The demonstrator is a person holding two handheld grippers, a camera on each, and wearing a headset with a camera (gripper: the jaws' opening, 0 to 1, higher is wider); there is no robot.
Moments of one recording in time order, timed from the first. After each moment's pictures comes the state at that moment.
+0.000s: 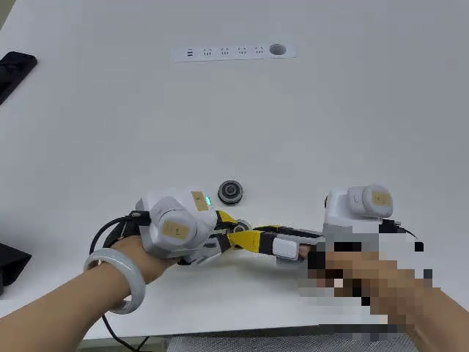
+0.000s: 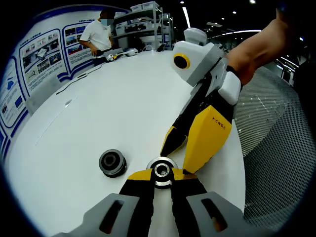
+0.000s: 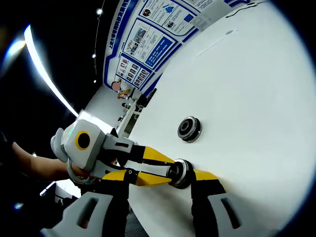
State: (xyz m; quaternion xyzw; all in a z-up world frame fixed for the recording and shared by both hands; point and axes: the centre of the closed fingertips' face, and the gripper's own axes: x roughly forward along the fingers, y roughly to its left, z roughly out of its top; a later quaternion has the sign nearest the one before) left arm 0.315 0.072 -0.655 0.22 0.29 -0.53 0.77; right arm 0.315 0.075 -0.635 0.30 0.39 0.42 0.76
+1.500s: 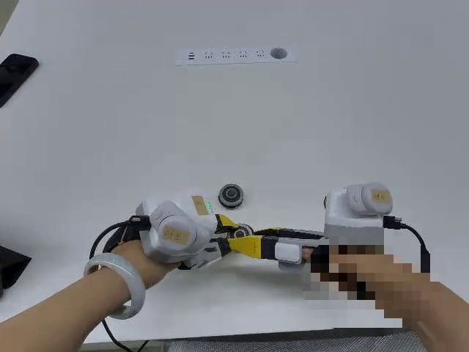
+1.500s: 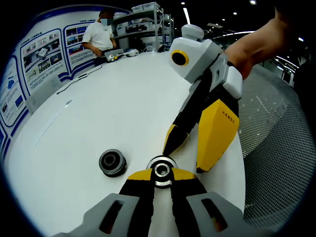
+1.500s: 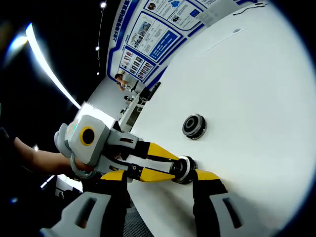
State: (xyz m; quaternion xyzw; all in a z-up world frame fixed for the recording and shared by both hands) left arm 0.314 0.073 -0.655 0.22 0.29 -0.53 0.77; right arm 0.307 0.075 -0.631 0.28 0.41 0.45 0.74
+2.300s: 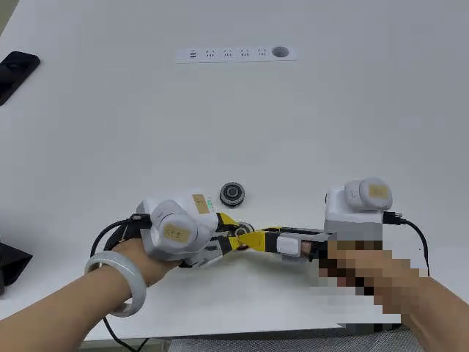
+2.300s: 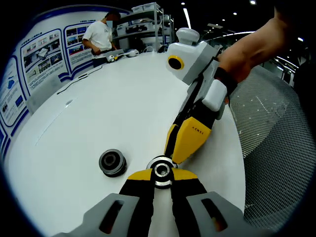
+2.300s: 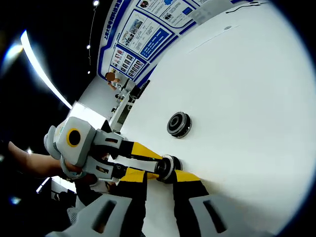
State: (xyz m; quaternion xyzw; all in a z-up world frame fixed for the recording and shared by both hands) left arm 0.313 0.072 -0.653 0.21 0.29 -0.53 0.77; right arm 0.316 0.062 -0.650 0.26 0.44 0.41 0.75
